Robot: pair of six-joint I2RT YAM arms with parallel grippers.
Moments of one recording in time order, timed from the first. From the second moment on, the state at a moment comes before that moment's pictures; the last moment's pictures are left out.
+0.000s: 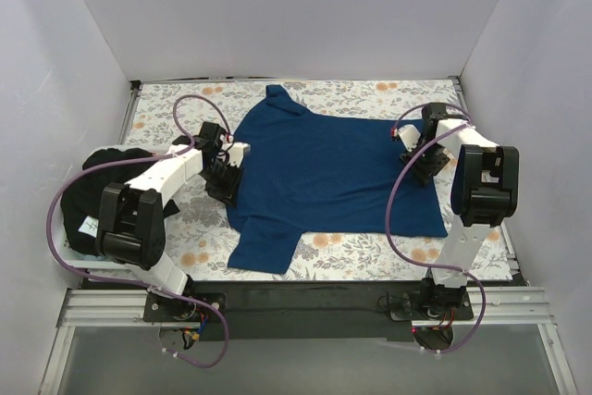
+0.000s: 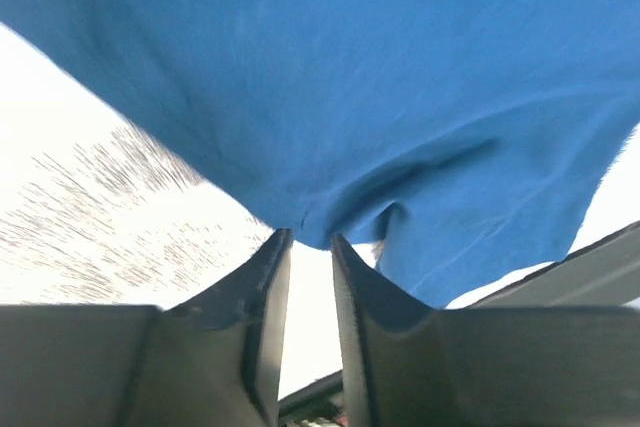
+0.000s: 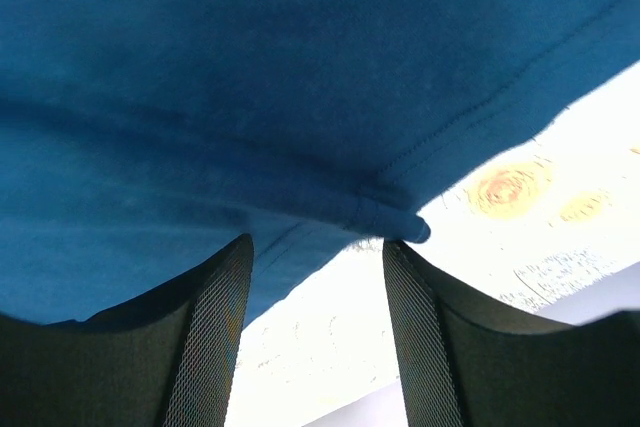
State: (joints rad) left arm -0.24 1.62 1.07 -0.85 0.28 0.11; right arm -0.03 1.93 1.34 -0.82 0.02 -0.76
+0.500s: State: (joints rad) left arm -0.60 1.50 1.11 -0.93 0.41 0.35; right arm -0.02 1.71 1.31 -0.90 -0.10 -0.76
